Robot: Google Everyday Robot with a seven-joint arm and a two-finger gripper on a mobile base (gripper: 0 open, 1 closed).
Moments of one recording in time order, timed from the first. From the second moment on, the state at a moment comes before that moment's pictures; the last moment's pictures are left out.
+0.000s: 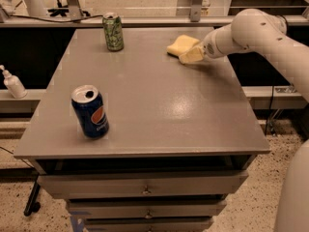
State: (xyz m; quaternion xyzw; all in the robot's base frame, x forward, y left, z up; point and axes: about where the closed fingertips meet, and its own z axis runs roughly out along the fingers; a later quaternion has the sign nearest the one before) arm 0.799 -0.166 0.834 -0.32 0.84 0.06 0.44
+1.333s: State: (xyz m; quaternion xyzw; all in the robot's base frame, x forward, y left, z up) arm 0.799 -0.166 0.836 -0.32 0.84 0.06 0.44
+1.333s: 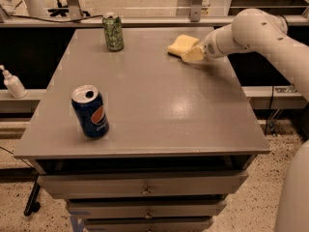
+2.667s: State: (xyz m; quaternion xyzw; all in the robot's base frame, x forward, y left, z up) arm 0.778 -0.156 0.897 -0.30 0.82 0.12 0.46
